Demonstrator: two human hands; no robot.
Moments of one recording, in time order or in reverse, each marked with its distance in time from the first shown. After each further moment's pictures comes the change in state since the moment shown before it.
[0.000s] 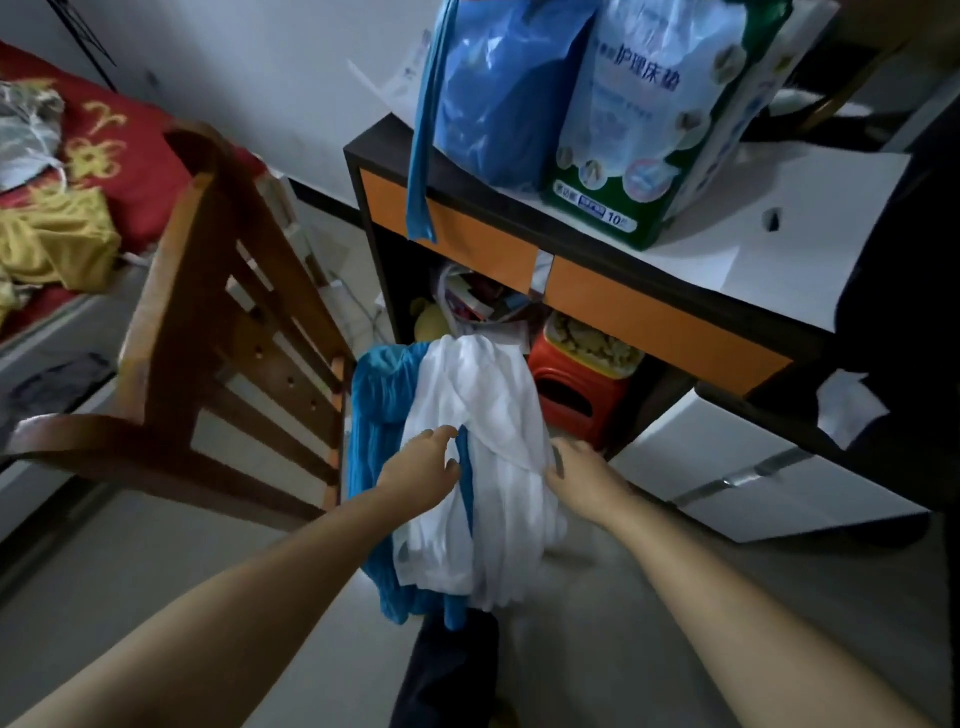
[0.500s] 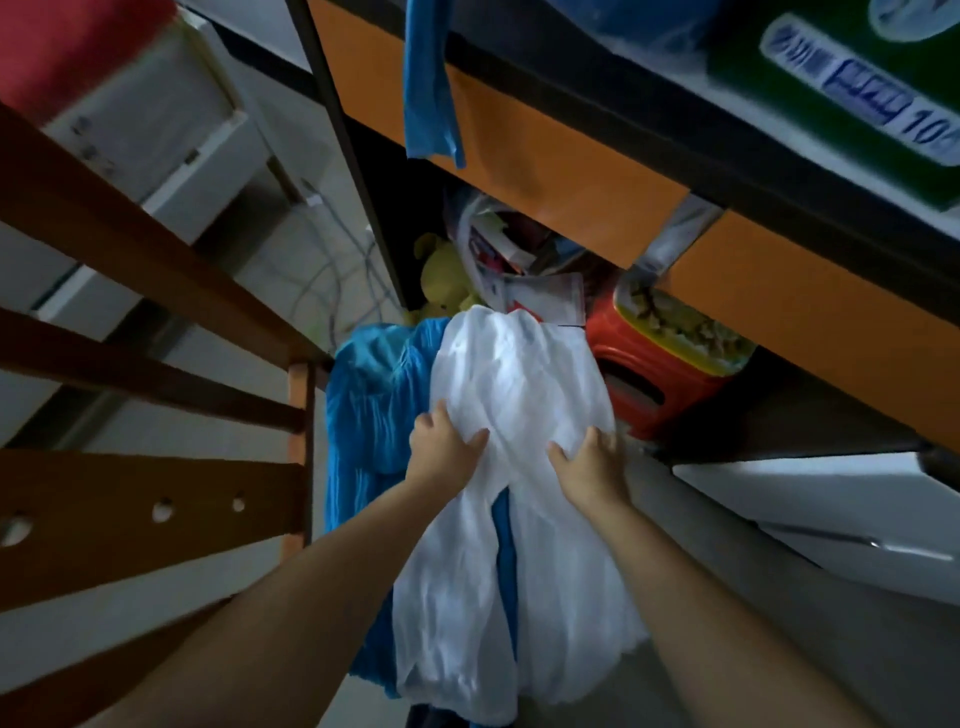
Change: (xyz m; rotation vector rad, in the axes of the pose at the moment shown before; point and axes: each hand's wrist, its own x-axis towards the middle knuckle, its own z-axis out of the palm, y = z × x) left_hand 0.253 -0.080 0.070 -0.354 -0.084 -0.437; right_hand 0.272 -0.001 0.100 0.232 0.080 0.403
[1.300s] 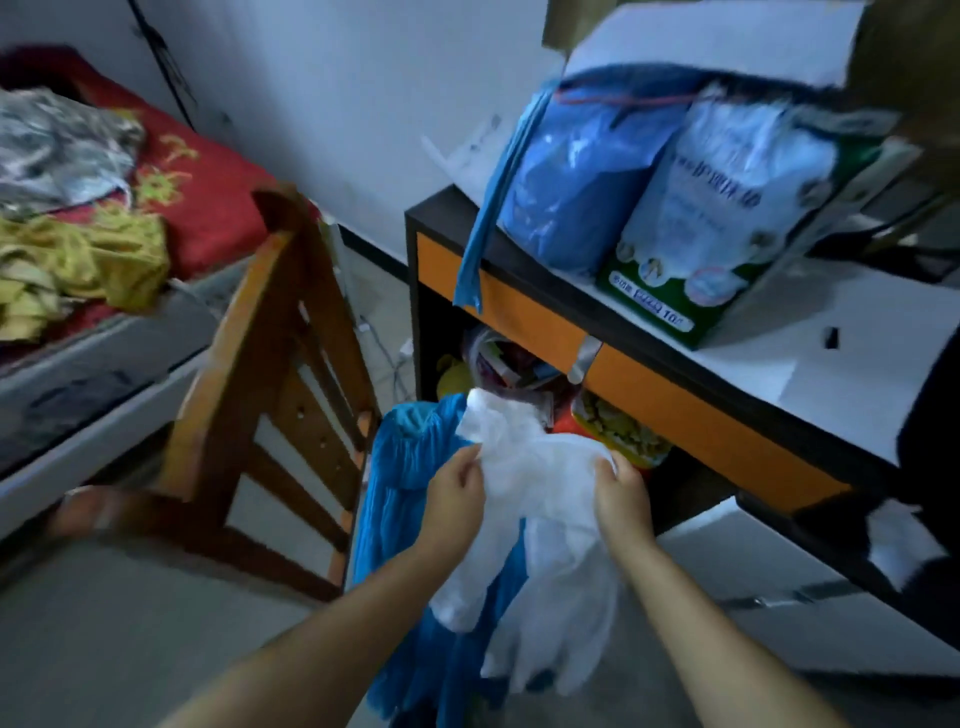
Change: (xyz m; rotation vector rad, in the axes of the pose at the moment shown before) left_hand -0.212 0.025 -0.050 -0.631 0.190 0.391; right_hand -0.165 -0.001 -0.141 0.582 0.223 -0.279
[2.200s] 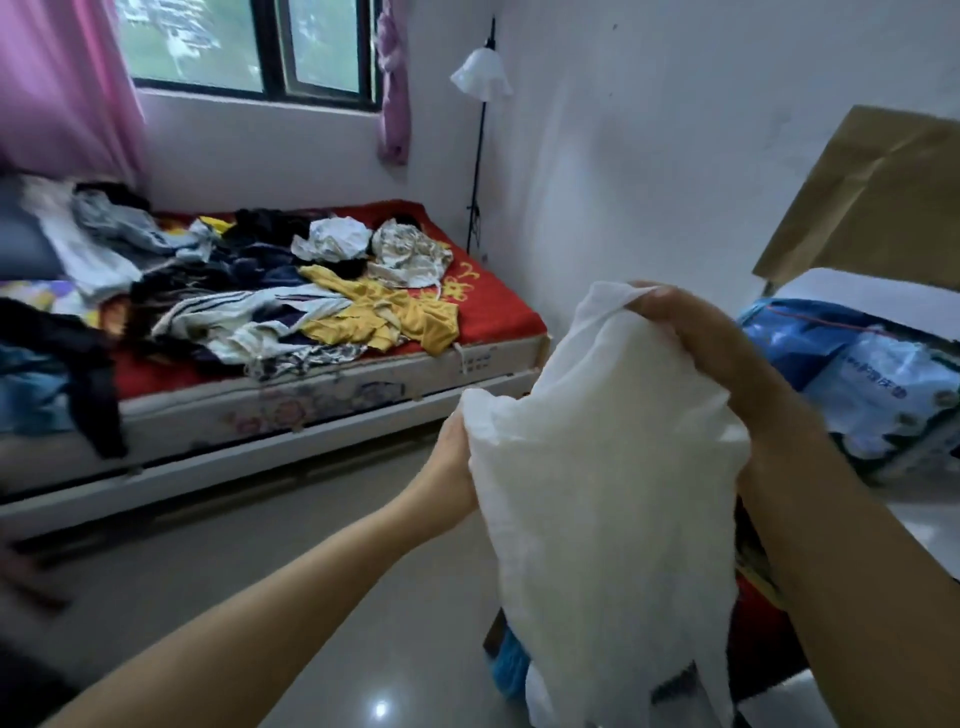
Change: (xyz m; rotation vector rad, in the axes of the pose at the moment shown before) left_hand -0.343 0.066 -0.292 -0.061 0.156 0.419; right_hand -0.443 -0.319 -0.050 0.339 -1.094 -0.657
